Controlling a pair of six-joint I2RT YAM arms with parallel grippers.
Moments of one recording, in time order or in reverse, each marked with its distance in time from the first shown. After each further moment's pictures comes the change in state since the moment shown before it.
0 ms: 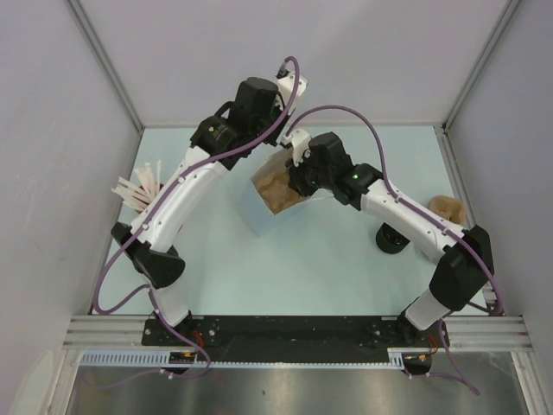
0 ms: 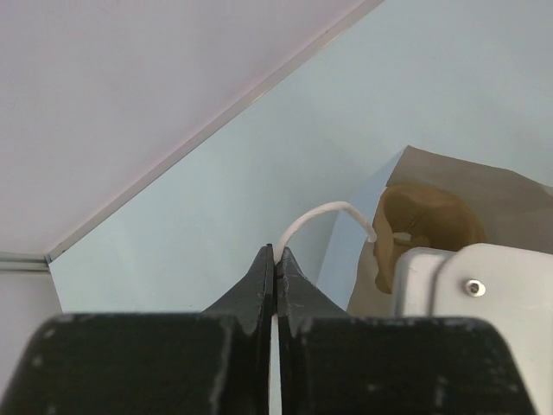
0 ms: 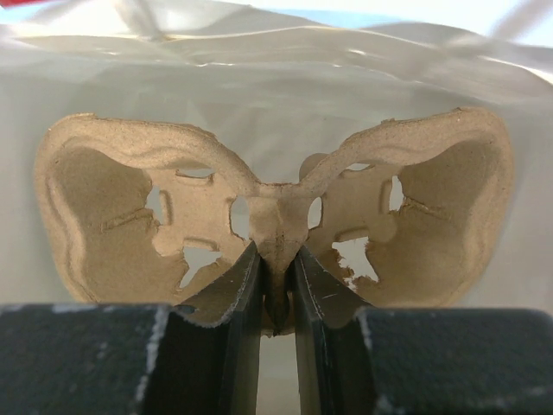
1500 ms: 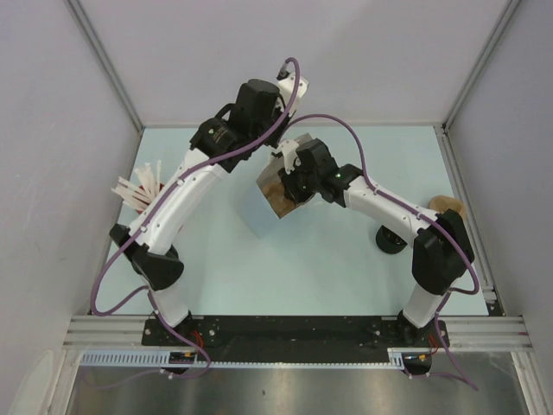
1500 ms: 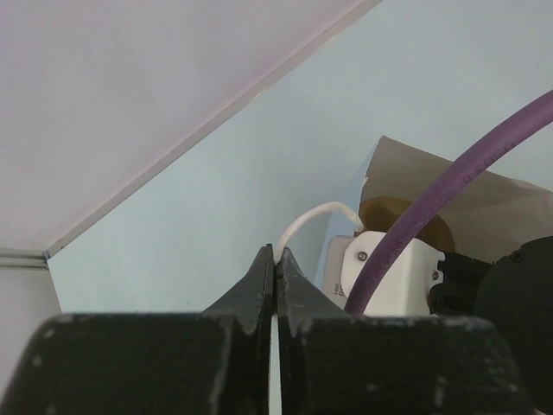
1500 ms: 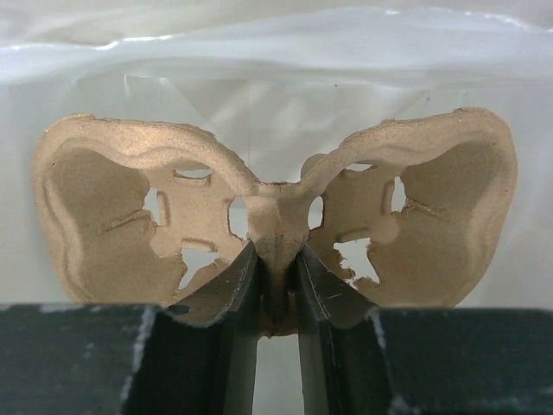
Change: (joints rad) left arm -0.020 -0.015 -0.008 -0.006 -0.013 -0.016; right arm 0.000 0.148 0.006 0.007 -0.024 0.000
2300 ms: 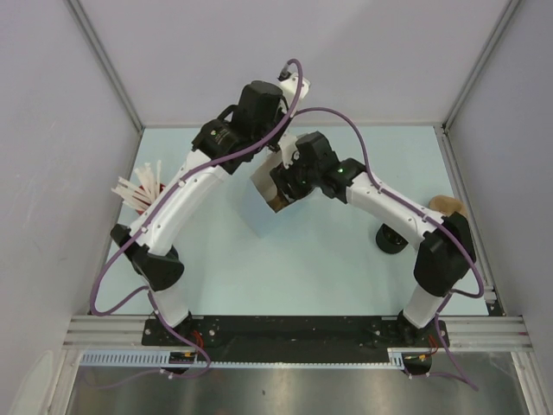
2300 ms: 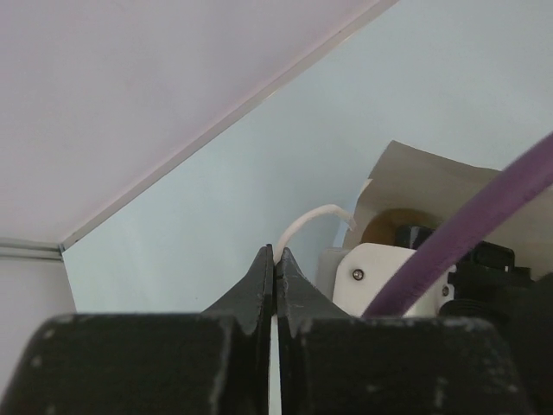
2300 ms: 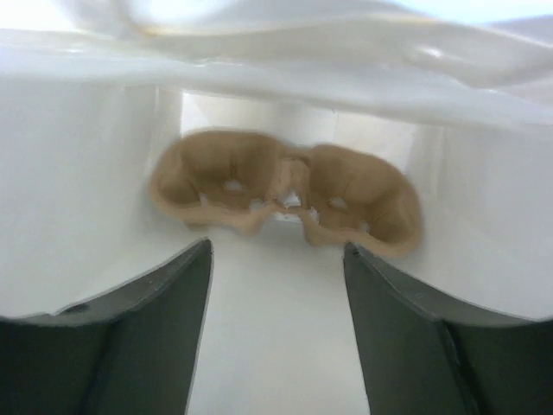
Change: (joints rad) left arm -0.022 0.000 -0.003 0.002 -0.056 0.003; right arm 0.010 -0.010 0.072 -0.053 0.000 -0.044
